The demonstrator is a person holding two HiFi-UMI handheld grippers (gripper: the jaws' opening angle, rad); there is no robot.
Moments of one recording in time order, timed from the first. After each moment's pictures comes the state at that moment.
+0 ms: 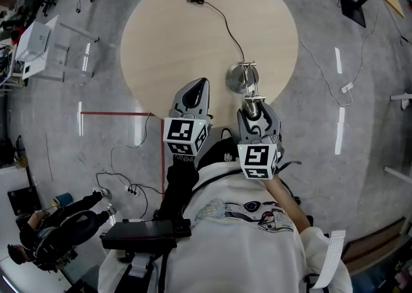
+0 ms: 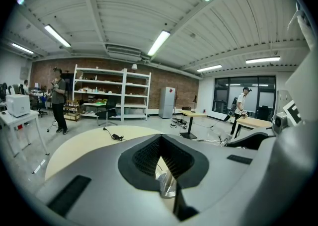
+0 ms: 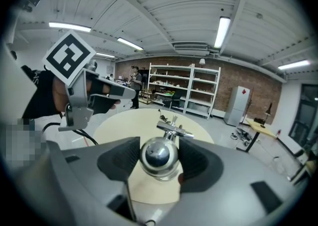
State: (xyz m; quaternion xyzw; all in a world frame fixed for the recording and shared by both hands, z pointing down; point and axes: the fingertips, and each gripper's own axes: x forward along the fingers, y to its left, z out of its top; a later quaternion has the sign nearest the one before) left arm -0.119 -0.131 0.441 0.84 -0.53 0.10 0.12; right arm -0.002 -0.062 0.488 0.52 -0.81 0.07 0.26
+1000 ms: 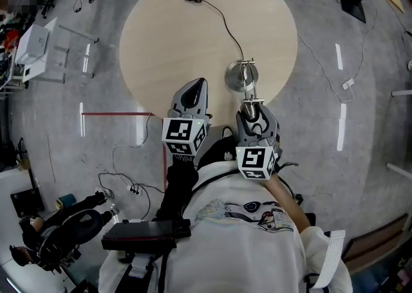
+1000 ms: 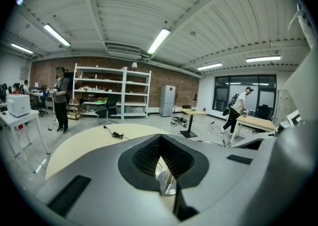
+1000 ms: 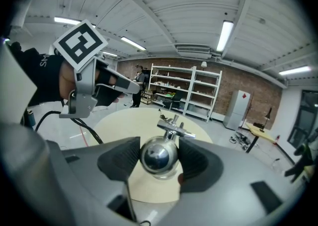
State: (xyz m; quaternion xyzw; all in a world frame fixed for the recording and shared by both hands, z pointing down) left arm -0.119 -0.134 0.447 0.83 -0.53 0.11 0.13; right arm -0.002 -0.056 0.505 0.52 -0.81 0.05 0.26
